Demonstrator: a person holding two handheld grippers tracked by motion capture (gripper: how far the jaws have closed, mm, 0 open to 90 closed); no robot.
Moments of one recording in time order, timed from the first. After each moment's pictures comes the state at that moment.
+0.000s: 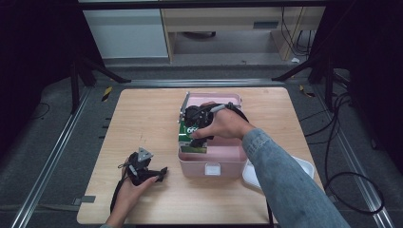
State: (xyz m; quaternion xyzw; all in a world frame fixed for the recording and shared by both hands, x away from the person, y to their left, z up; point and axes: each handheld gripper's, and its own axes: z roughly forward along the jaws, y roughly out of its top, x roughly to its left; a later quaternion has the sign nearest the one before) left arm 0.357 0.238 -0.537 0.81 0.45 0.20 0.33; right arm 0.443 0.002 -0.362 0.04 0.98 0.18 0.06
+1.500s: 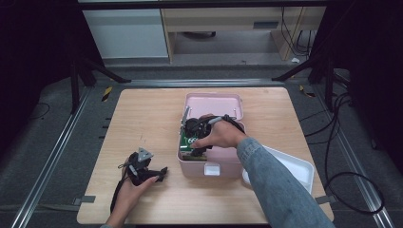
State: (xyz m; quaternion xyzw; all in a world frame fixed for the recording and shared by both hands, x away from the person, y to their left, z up) left arm 0.357 0.237 -0.537 0.81 0.45 0.20 0.32; right arm 0.450 0.007 -0.422 0.04 0.98 0.17 0.04
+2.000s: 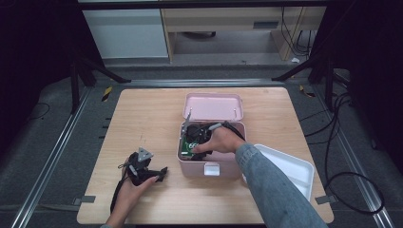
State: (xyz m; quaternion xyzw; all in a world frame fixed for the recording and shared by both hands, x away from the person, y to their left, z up) left arm 0.357 0.237 -0.537 0.81 0.45 0.20 0.32; right arm 0.450 0.006 -0.451 0.05 0.98 0.17 0.03
